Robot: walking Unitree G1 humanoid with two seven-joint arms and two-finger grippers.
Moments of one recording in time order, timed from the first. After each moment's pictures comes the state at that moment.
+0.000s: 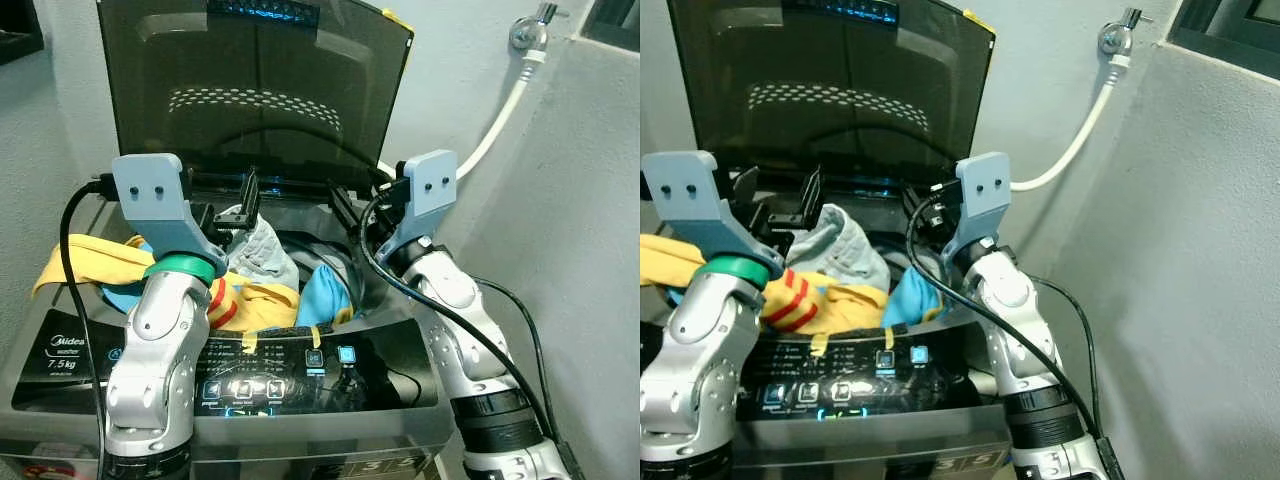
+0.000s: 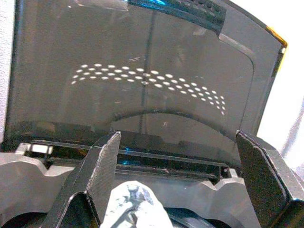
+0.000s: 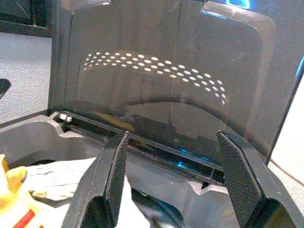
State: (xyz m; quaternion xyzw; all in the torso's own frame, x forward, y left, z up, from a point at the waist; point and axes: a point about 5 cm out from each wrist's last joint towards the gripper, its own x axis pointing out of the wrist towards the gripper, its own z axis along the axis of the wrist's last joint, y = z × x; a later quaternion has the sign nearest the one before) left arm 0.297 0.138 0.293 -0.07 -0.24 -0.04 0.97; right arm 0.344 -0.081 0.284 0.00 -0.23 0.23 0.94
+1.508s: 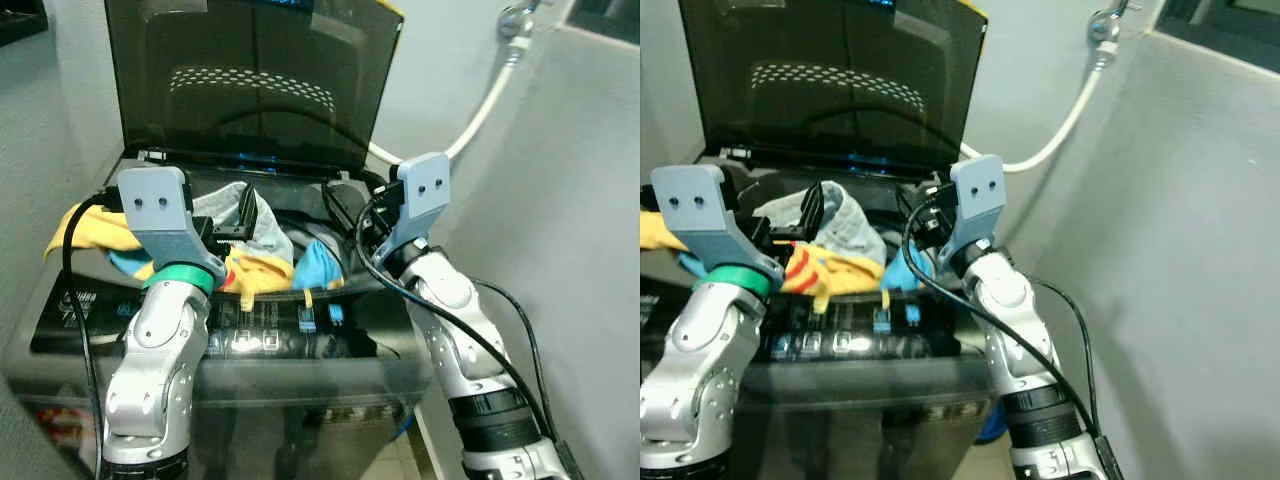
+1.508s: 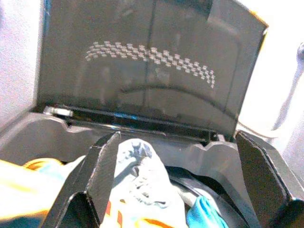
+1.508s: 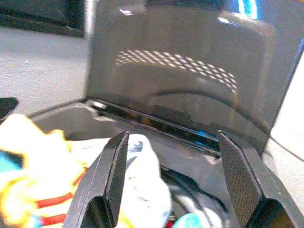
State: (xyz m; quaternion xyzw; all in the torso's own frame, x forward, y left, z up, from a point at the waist) left arm 0.298 0.140 0.281 -0.07 -0.21 -0.03 0.97; right arm 0.346 -0.079 0.280 0.00 -0.23 0.24 0.94
